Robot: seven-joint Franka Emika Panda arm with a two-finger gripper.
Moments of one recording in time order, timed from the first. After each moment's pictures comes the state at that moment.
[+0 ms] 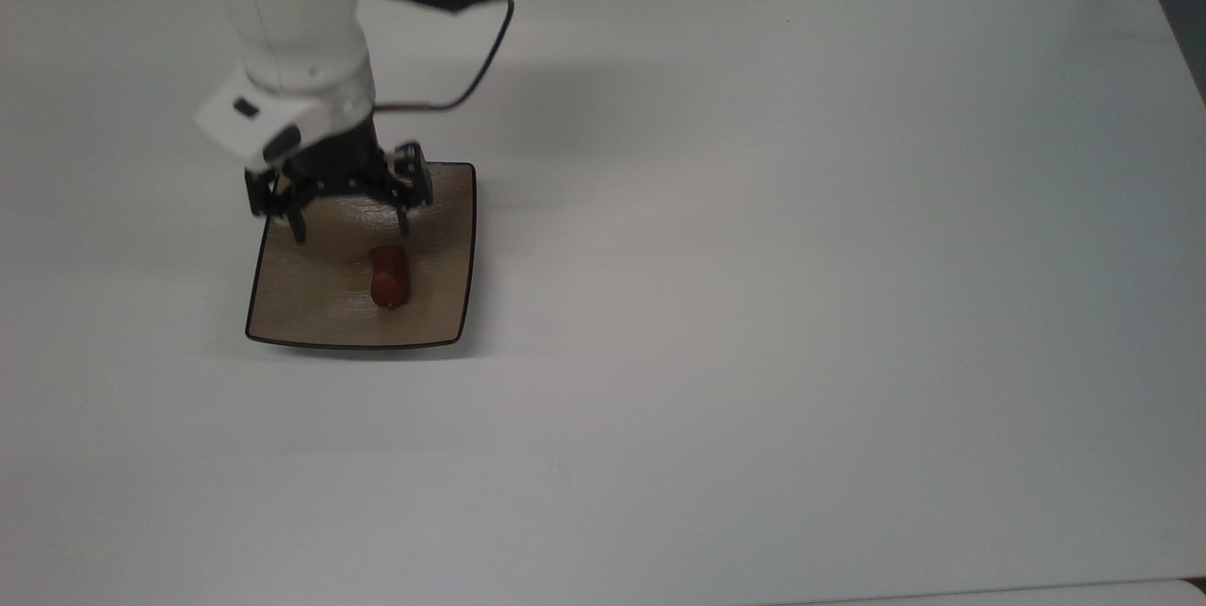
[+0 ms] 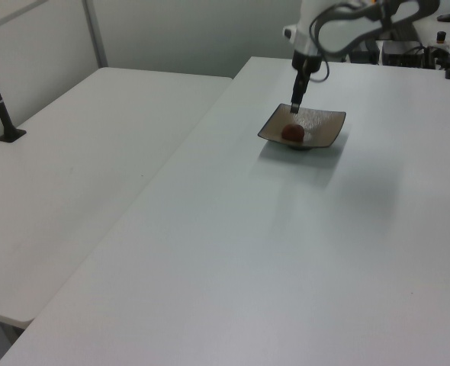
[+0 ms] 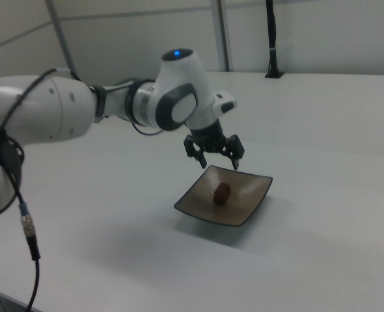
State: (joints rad) arm -0.03 0.39 -0.07 -1.60 0.00 2.21 -0.31
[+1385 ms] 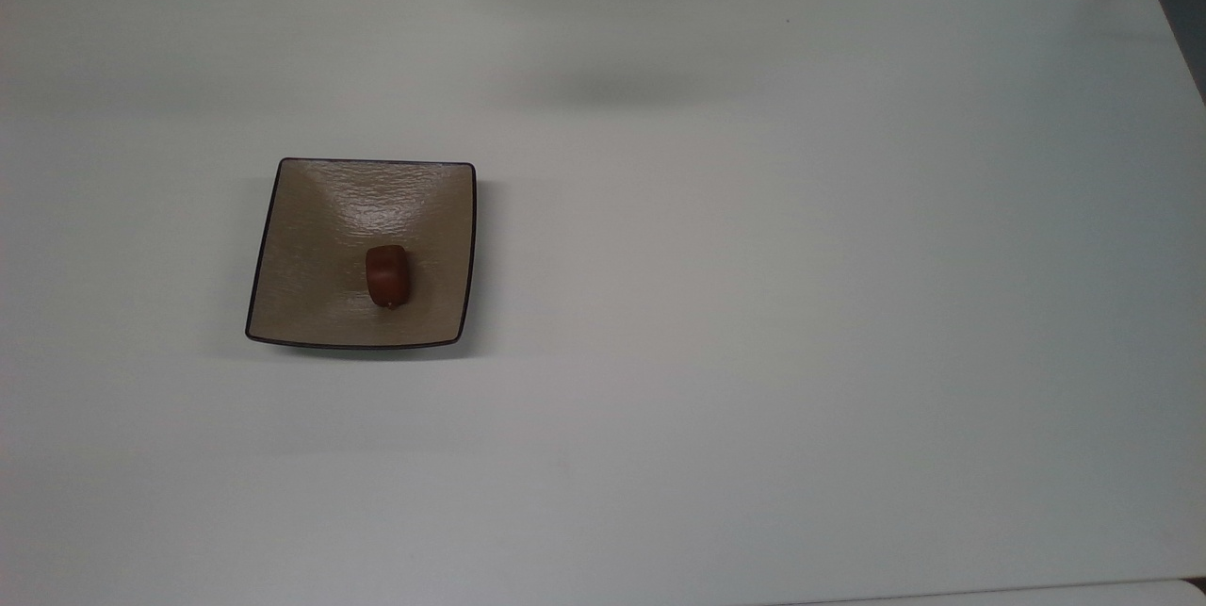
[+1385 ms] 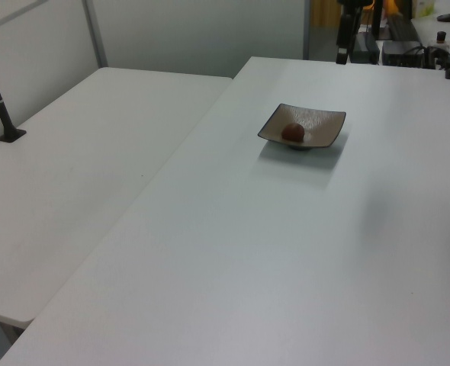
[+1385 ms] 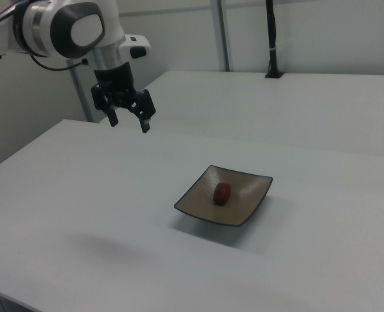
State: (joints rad) arm 0.05 -0.02 0.03 -1.66 0.06 1.72 -0.05
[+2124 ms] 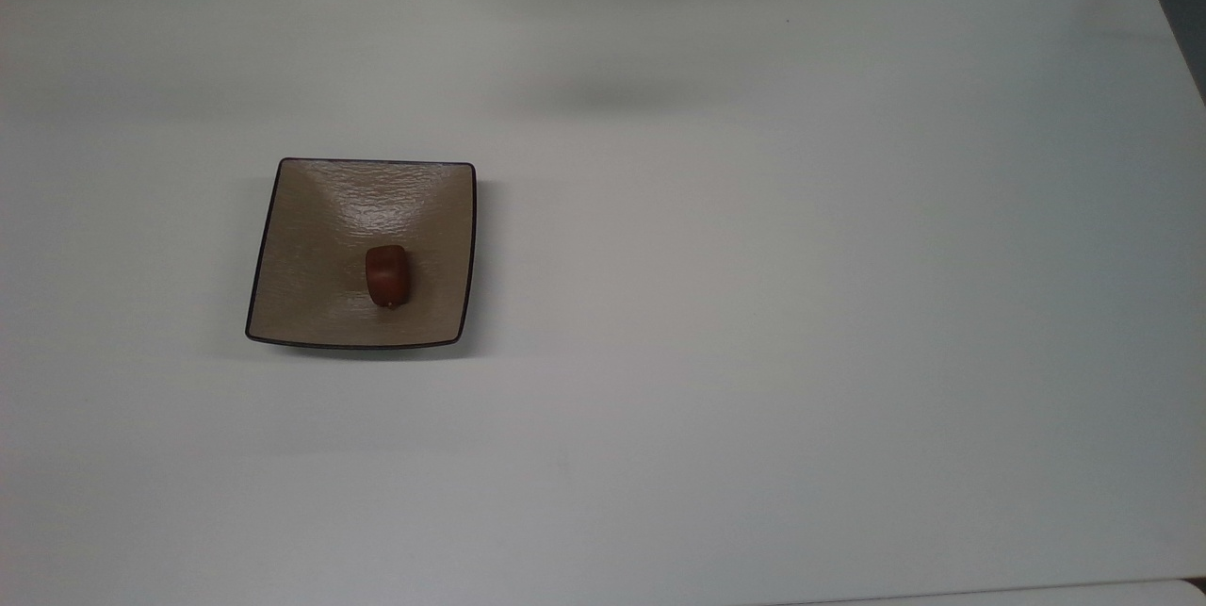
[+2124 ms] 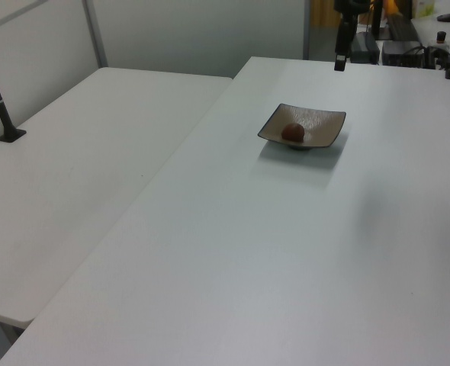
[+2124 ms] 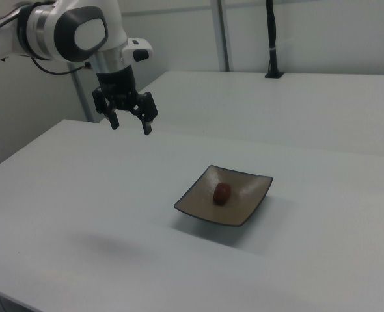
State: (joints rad) arm 0.04 -0.01 0.03 -1.67 0.06 1.73 -0.10
